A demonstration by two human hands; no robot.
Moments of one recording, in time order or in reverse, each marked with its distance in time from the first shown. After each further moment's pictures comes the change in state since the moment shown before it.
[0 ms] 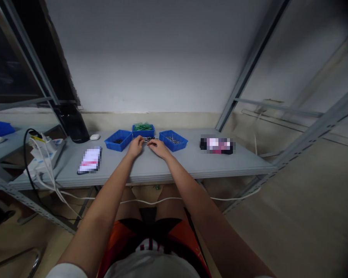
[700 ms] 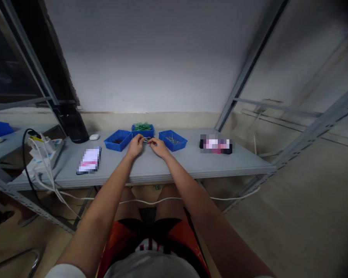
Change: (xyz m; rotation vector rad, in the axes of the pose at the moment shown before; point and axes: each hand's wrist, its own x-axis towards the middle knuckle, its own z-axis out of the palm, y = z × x) left_hand 0.001 0.009 -0.002 -0.056 0.058 0.029; right_hand 0.004 0.005 0.001 -0.012 0.044 0.021
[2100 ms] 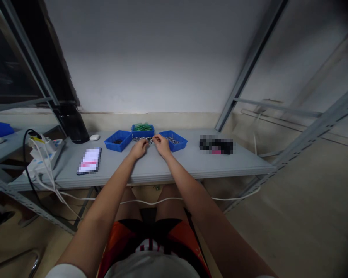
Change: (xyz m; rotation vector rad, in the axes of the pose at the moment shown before) left_hand -0.005 -0.002 0.008 0.127 -0.210 0.111; right_hand 0.004 -0.001 -0.003 0.092 0.282 0.077
